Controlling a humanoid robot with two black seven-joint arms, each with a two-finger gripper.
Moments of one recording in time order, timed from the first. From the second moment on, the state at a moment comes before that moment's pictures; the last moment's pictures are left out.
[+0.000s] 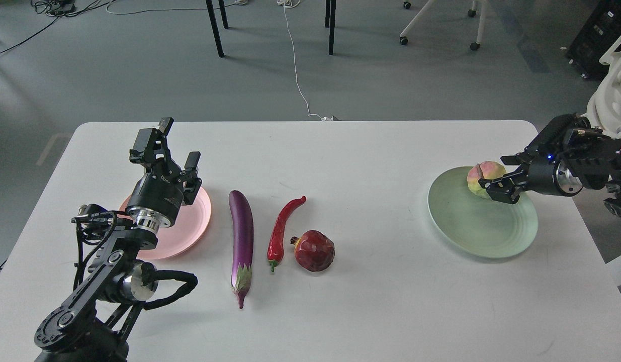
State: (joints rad) left arm -0.14 0.12 -1.25 -1.32 0.82 0.03 -0.30; right arm 1.29 -0.56 -0.86 0.69 -1.33 -0.20 0.49
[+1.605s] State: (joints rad) left arm -0.12 0.12 -1.25 -1.32 0.82 0.03 -0.30; right arm 1.58 -0.07 -0.92 1.18 -0.99 -0.23 0.49
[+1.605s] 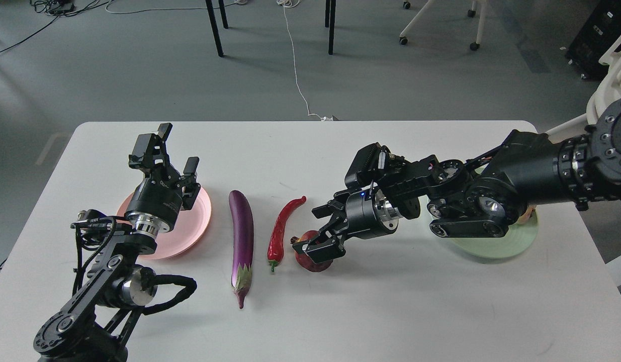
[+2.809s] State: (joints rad) left arm -0.09 0.12 -1.26 -1.34 0.82 0.03 -0.30; right arm 1.49 0.00 -1.00 1.09 -0.98 -0.27 0.49
